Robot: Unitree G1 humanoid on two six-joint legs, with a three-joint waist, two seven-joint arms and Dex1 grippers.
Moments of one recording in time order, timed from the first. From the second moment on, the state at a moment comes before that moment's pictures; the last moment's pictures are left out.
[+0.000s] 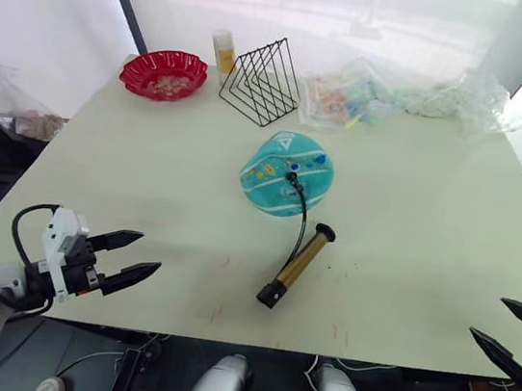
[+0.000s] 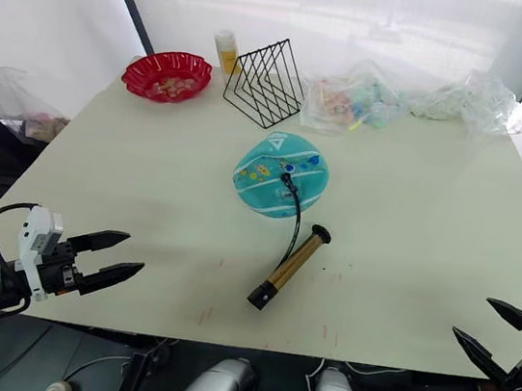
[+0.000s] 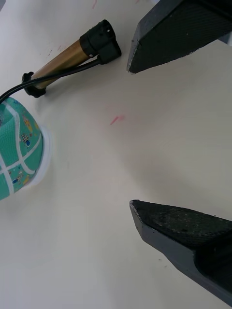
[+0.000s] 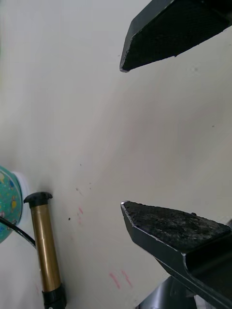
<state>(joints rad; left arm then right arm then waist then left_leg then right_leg) 0.22 0.76 0.42 -0.03 -0.55 0.30 -1.18 0.41 -0.68 -0.59 0.03 0.56 -0.05 1.22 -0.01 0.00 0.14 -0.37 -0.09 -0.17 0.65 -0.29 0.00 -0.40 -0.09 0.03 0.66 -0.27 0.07</state>
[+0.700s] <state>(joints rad) -0.10 0.66 -0.06 -0.36 -0.47 0.64 -0.91 0.33 -0.71 -0.49 -0.10 0.63 0.01 1.32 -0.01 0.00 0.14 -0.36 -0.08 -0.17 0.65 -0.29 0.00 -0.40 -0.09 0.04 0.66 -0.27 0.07</state>
